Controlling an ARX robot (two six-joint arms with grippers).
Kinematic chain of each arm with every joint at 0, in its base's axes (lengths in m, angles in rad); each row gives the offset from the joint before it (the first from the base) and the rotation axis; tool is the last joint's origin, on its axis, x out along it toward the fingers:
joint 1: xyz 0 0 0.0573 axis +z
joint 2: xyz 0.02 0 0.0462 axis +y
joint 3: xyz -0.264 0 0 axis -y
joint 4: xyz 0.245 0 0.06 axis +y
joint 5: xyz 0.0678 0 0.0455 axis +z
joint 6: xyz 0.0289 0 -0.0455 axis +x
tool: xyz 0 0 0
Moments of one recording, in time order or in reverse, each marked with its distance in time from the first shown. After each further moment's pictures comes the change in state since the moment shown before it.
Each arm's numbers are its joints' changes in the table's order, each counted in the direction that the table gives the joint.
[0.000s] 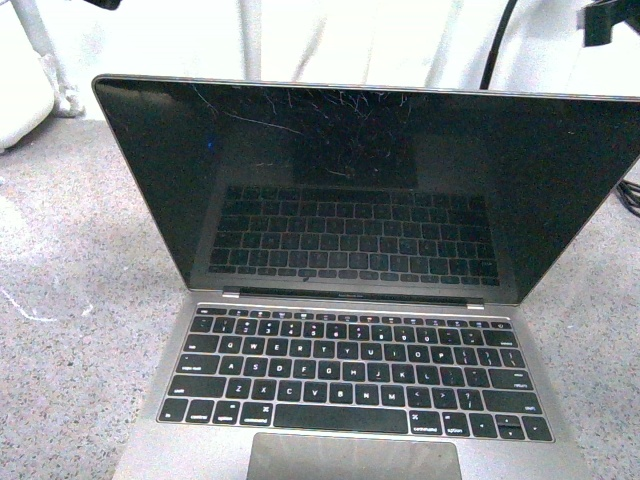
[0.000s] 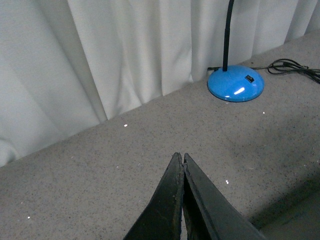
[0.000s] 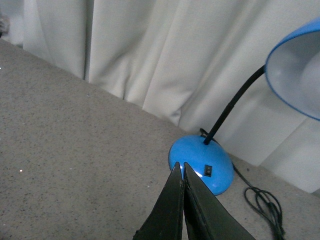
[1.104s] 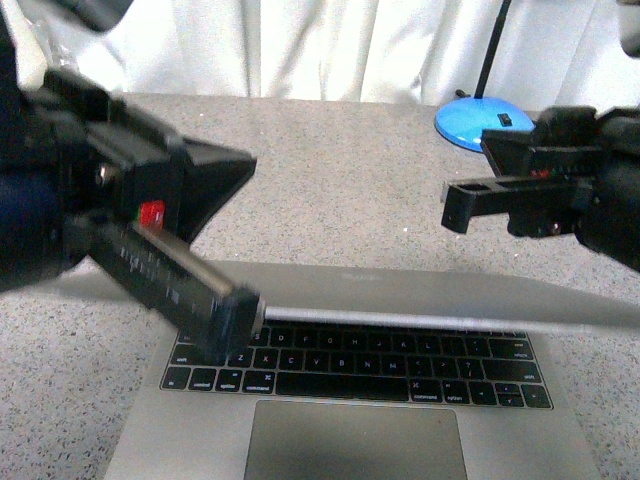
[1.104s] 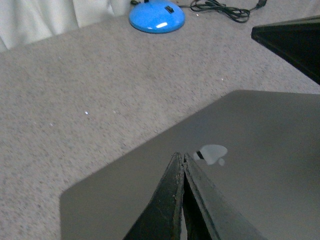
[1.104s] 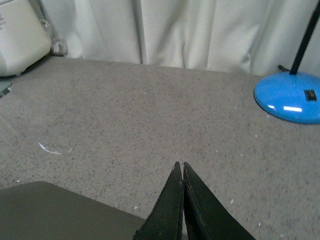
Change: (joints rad) left arm -0.198 -0.097 -0.457 -0.247 -0.010 -0.148; right arm 0.309 0.068 -0.524 -0.632 -0.315 0.539
